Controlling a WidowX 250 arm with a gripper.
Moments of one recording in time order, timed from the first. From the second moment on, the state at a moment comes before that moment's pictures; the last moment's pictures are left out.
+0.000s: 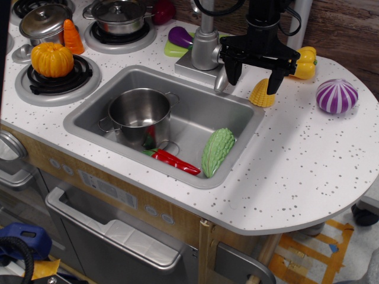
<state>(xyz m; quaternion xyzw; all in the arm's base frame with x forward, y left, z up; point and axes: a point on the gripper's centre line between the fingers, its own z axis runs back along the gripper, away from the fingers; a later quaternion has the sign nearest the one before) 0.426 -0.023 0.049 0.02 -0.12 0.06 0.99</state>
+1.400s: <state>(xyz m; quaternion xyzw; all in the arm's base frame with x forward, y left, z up) 0.449 -0.047 0.027 0.04 -0.14 -0.06 0.99</state>
